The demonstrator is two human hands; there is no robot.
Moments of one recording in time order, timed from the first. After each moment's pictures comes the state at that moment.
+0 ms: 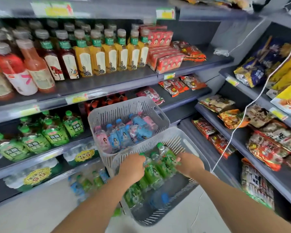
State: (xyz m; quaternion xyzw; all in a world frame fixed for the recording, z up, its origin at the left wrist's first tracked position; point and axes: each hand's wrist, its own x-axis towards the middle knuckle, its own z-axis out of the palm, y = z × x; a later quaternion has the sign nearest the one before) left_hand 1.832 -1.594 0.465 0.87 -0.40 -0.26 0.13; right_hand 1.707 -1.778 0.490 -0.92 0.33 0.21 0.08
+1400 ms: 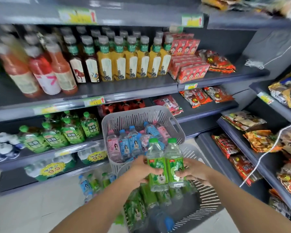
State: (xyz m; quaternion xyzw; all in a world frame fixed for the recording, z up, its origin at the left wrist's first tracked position) left_hand 1.850 -1.619 0.492 0.69 0.04 -0.49 0.53; right_hand 1.755 -1.820 0.500 -0.69 0.34 0.26 0.59
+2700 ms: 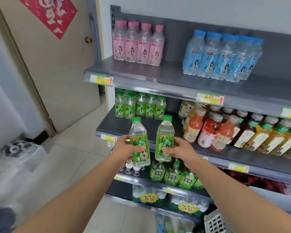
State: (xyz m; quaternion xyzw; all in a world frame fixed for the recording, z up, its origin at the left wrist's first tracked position) left_hand 2.062 -1.069 0.626 0.67 0.17 -0.09 0.72; right_hand 2.103 -1.287 0.617 -0.79 0.04 0.15 0.60
